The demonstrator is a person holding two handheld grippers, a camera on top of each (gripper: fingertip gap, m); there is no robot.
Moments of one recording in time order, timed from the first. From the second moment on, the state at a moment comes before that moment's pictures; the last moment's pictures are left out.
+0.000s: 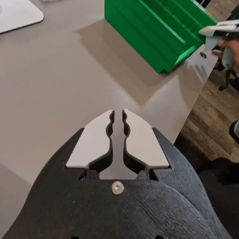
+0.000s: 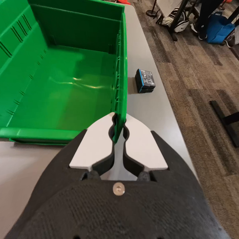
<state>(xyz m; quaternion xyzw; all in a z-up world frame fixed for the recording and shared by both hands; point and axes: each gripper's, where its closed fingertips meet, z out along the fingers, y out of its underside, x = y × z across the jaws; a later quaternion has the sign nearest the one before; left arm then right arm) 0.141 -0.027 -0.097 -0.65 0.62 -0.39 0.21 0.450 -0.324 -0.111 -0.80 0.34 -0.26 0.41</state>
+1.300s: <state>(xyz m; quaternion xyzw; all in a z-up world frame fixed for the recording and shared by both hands) -0.004 0.168 -0.122 -0.81 0.35 -0.20 0.42 0.228 -0.089 -0.054 -0.68 0.24 0.16 0.67</state>
